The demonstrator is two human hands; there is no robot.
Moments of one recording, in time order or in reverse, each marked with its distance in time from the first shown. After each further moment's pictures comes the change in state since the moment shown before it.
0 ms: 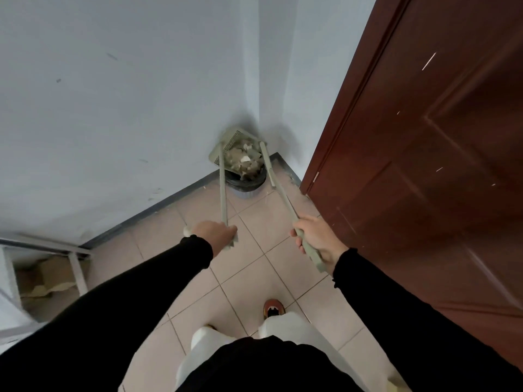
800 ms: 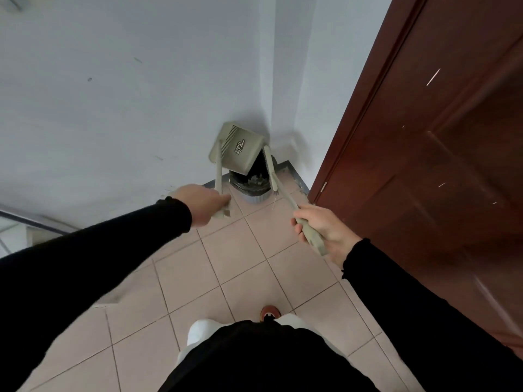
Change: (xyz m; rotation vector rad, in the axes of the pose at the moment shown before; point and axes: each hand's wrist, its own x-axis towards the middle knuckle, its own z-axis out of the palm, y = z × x) left_hand -0.053 -0.025 -0.096 0.077 0.123 -0.015; right_hand -0.028 -0.041 -0.027 0.077 -0.179 0.011
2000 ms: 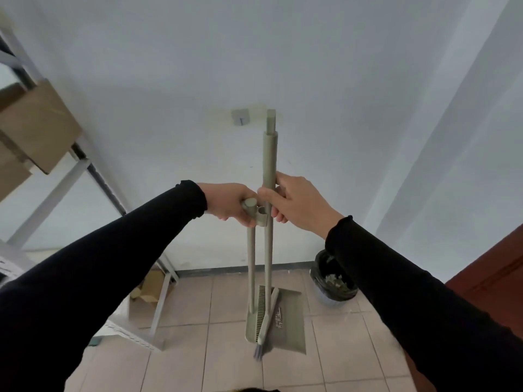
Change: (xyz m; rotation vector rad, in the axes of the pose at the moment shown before) left_hand -0.152 -0.262 -0.055 -0.981 0.159 -0.153; right_hand 0.006 -0.162 0.343 -1.022 -0.477 -1.093
